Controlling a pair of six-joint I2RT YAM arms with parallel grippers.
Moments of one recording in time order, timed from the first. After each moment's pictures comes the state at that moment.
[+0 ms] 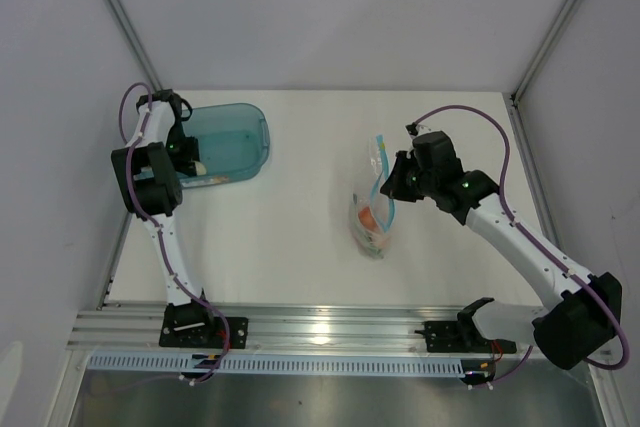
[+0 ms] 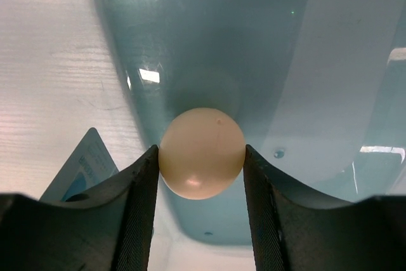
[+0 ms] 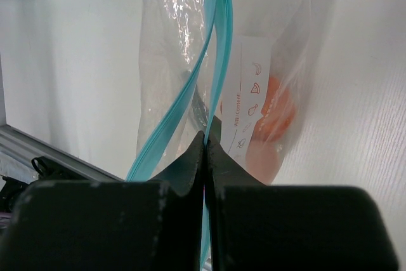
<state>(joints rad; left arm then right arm) 0.23 2.32 2.02 -1.25 -0.19 -1.41 0.52 1.22 1.09 -0.56 -0.08 0.57</state>
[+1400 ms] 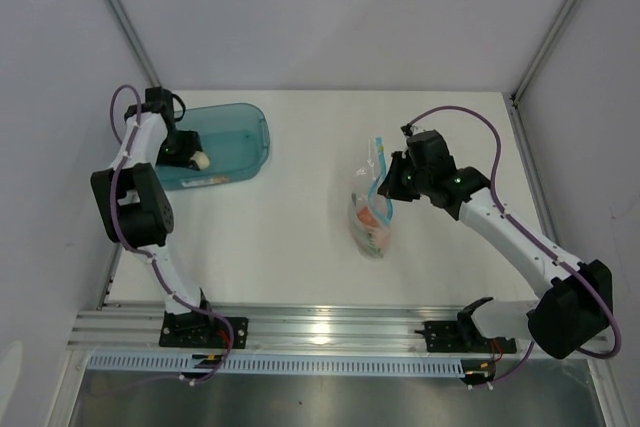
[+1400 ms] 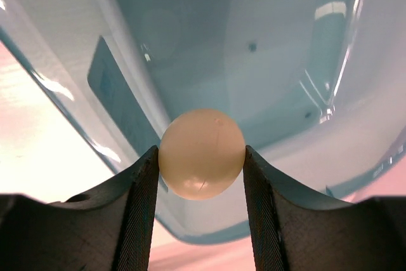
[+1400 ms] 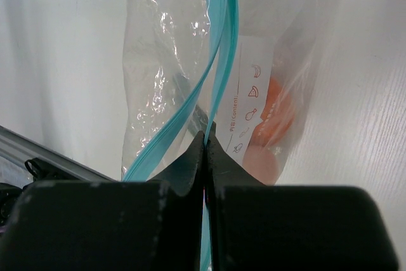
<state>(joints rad) 0.21 1.95 1.66 -0.99 -0.07 -1.33 0.52 1.28 1.09 -0.54 -0.09 0.57</state>
